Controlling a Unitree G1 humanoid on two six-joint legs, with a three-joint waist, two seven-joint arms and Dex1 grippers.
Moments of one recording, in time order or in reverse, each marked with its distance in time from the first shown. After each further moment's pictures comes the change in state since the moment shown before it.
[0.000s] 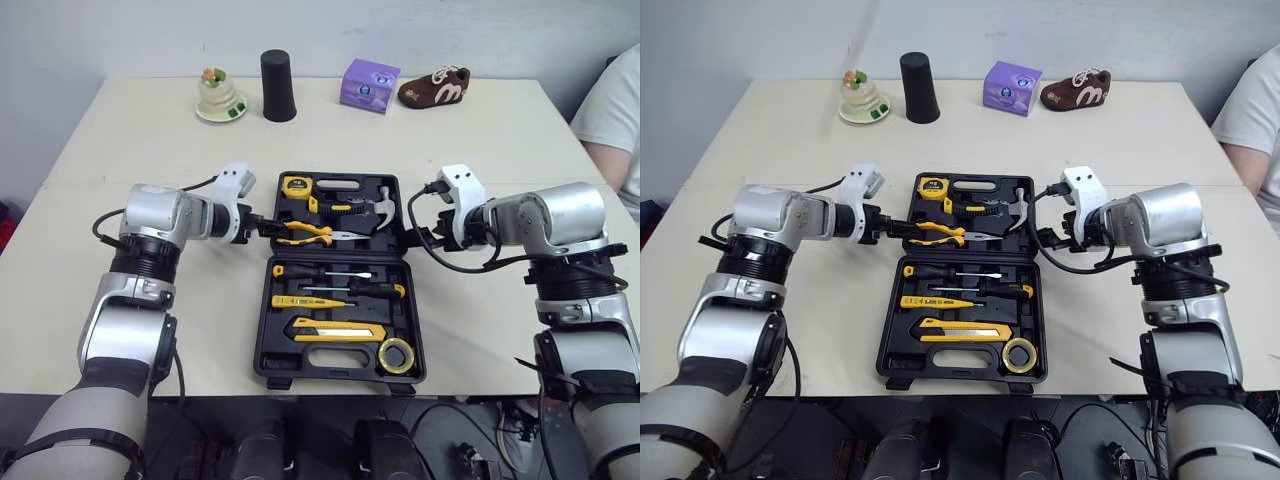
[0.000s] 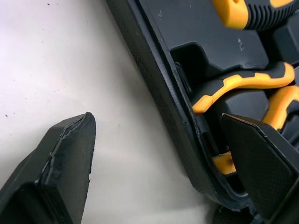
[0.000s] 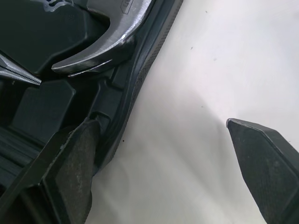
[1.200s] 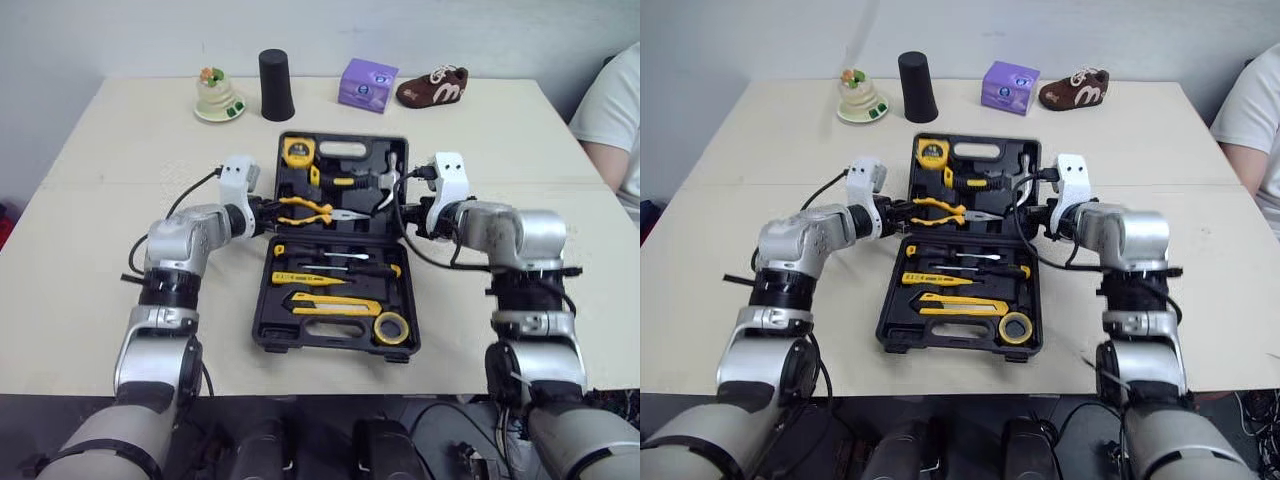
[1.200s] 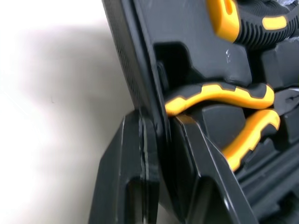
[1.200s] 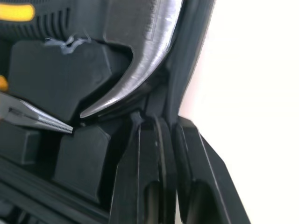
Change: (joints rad) left arm 0.224 -0.173 0.224 -0.175 -0.006 -0.467 0.176; right arm 0.169 0.223 -0.170 -0.064 -0.065 -0.542 -0.164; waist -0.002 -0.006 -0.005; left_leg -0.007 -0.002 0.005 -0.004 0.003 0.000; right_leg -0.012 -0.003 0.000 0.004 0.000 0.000
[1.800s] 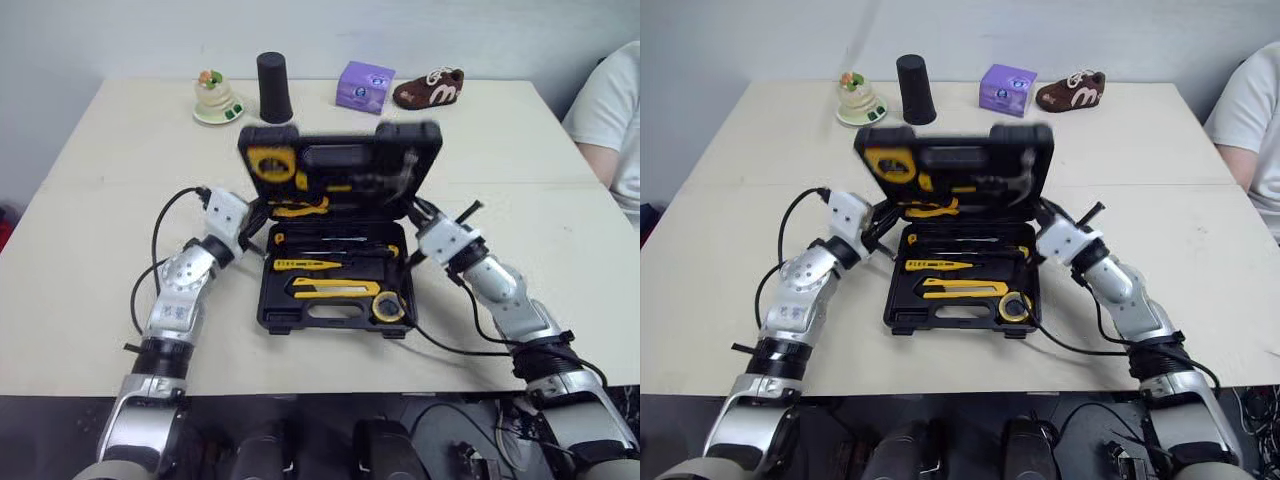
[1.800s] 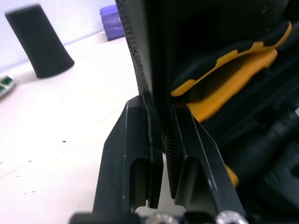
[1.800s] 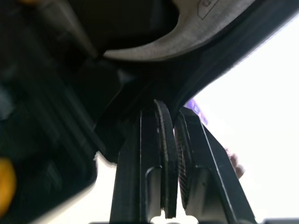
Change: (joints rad) left arm 0.346 0.071 -0.109 -0.110 0.182 -0.815 0.018; right arm 0.273 -0.239 0.282 0.335 -0.548 -1.552 -0.251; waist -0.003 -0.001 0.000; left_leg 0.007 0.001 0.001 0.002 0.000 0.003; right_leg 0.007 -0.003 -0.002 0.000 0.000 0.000
